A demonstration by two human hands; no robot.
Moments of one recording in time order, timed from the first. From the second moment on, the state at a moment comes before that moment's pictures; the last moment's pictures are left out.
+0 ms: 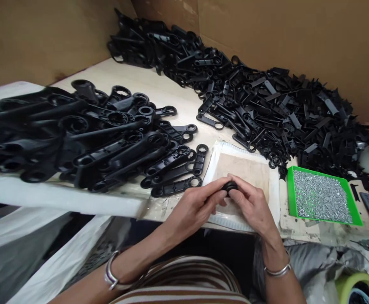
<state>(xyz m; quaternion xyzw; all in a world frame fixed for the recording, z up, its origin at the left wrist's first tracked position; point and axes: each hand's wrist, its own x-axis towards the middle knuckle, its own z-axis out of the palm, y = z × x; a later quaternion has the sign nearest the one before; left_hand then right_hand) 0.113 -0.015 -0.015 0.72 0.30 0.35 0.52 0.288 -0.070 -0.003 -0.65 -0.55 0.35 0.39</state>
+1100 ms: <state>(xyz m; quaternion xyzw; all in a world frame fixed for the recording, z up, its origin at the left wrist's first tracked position) 0.038 0.045 0.013 0.76 0.52 0.38 0.04 0.332 0.031 0.015 -0.77 -0.59 0.11 0.21</state>
